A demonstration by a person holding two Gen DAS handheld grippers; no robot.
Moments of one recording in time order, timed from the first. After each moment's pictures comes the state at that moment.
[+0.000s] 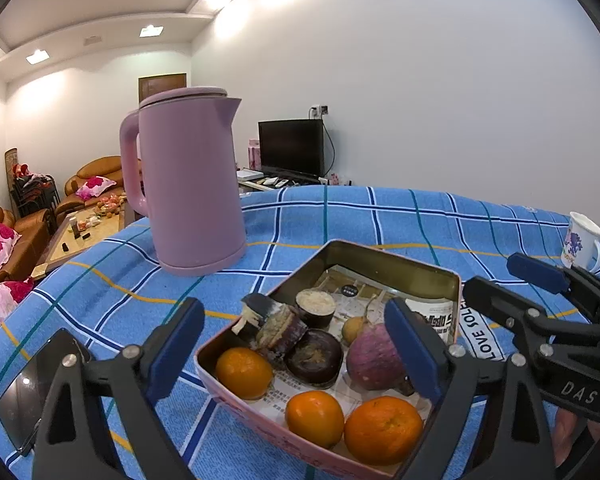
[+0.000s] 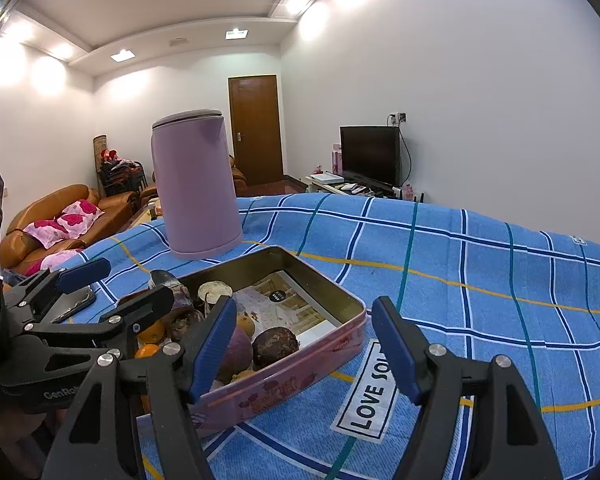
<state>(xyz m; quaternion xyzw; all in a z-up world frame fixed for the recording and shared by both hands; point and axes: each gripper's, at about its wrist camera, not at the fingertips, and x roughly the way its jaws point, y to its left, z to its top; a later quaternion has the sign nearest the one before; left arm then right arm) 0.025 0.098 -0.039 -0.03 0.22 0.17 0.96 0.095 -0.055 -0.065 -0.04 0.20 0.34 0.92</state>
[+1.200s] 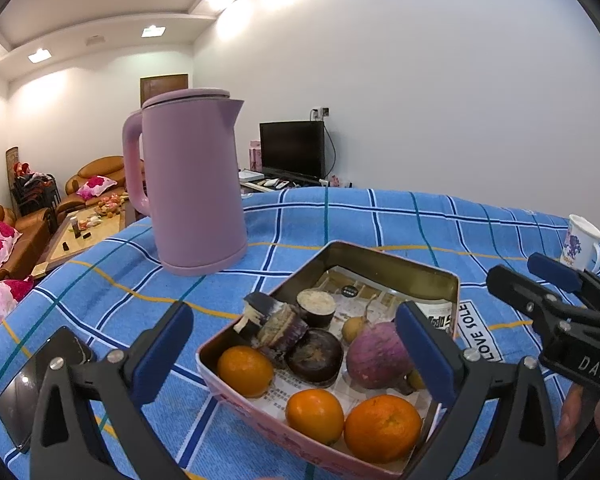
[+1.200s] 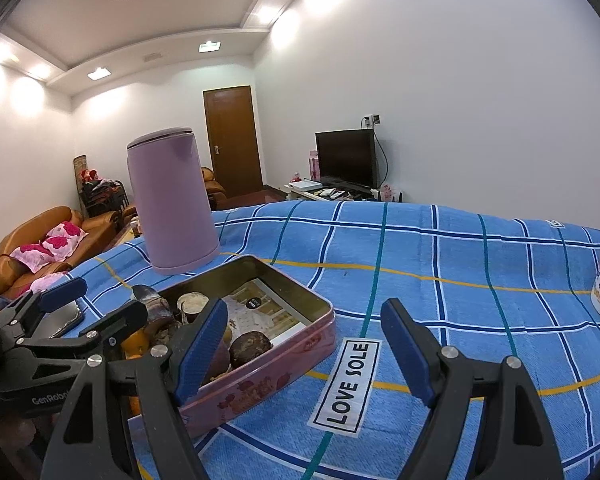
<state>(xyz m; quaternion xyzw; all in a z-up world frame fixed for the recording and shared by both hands) 0.024 0.096 -0.039 -0.03 0.22 0.17 0.96 0.097 -0.076 -0.063 -0.01 0.19 0.30 0.93</state>
